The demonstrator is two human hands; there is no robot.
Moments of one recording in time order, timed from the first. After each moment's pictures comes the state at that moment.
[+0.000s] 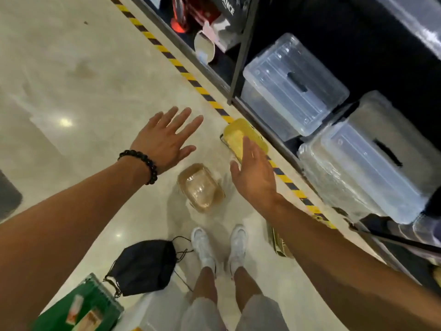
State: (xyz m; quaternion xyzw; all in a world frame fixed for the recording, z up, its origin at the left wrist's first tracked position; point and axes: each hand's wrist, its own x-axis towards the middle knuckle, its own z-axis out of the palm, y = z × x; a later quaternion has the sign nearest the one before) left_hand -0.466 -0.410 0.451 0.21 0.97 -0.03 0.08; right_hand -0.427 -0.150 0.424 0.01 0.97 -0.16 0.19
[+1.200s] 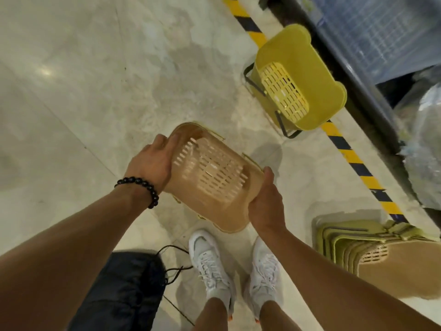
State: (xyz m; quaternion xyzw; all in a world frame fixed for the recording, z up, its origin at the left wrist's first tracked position) left_hand -0.399 -0.428 -0.046 -0.01 0.96 0.14 0.26; right_hand -0.351 -0.159 -0.039 0.20 0.90 -0.27 0.28
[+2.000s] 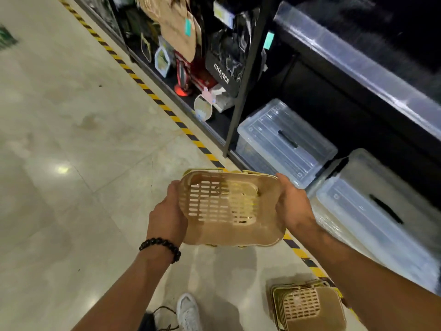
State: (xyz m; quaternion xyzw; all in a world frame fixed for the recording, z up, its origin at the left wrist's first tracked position) left_hand -0.423 -0.338 0.410 -0.18 0.92 0.36 0.01; right_hand -0.497 -0.051 0.427 0.09 0.93 -0.32 0.14
